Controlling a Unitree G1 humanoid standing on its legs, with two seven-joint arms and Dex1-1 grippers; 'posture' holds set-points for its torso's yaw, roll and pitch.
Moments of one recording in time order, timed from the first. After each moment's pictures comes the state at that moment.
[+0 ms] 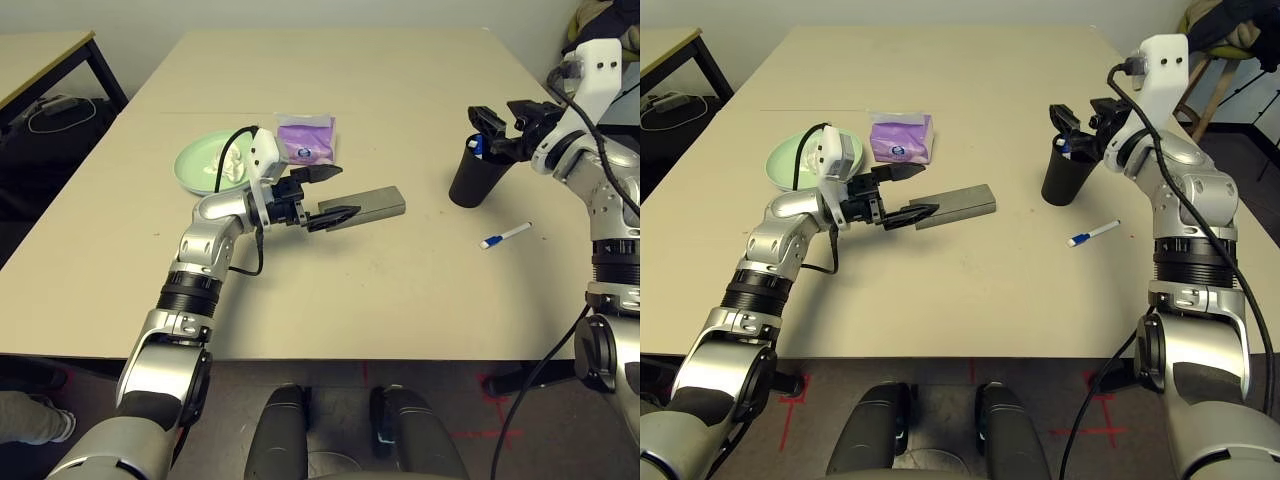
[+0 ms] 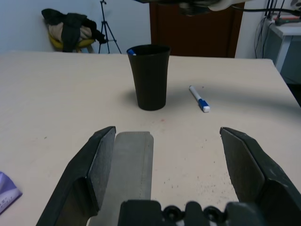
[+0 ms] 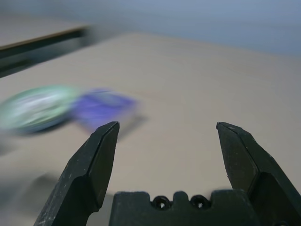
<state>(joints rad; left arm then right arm) -0.73 0.35 -0.05 0.41 -0.31 0.09 -1.15 -0.80 -0.64 -0.12 0.24 0.43 0.48 0.98</state>
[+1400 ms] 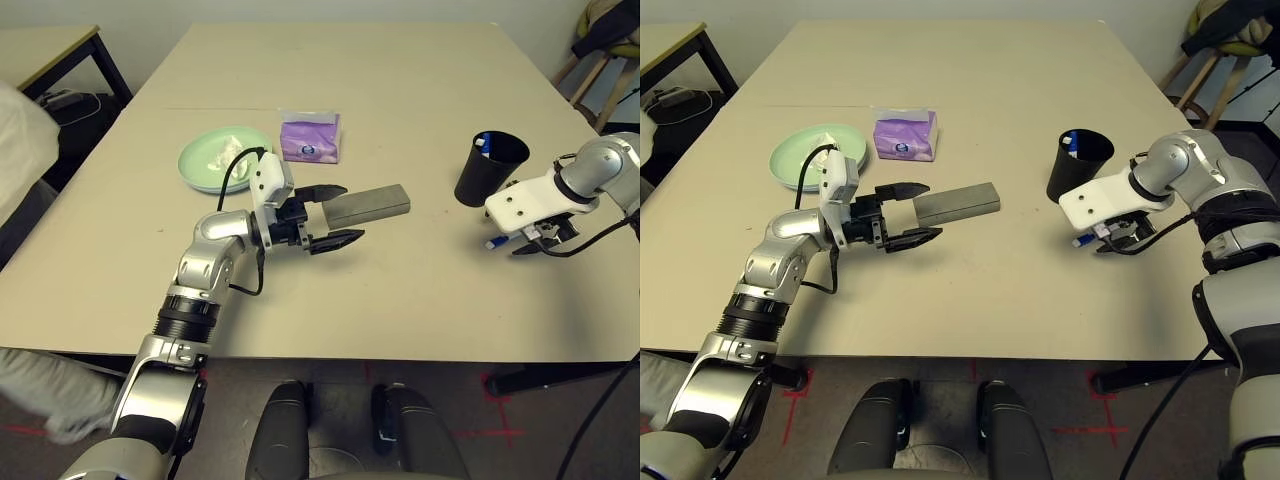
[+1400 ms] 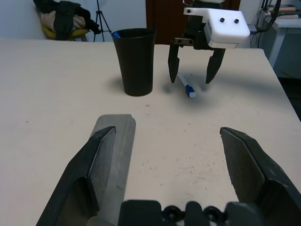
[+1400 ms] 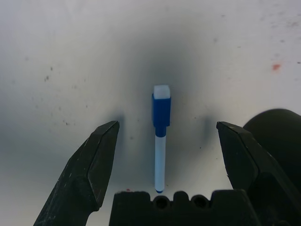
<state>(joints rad) -0.59 0.36 -0.08 0.21 -0.31 0.15 -1.12 -1.17 -0.82 0.55 1.13 -0.53 -0.78 1.36</state>
